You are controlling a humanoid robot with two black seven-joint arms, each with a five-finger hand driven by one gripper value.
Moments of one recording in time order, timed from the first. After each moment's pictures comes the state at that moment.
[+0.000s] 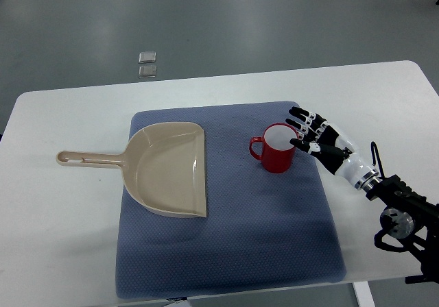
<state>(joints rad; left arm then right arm) 0.06 0.00 -0.06 -0.23 0.08 -0.05 0.11 0.42 -0.27 0.71 0.81 -0.48 0.43 0.59</state>
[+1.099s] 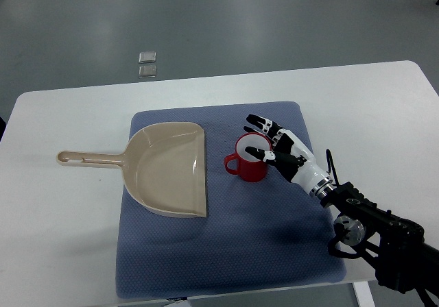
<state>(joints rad) 0.06 0.00 -0.06 -0.23 0.08 -0.05 0.11 0.43 -0.09 0.68 0.80 -0.52 0.34 0.59</state>
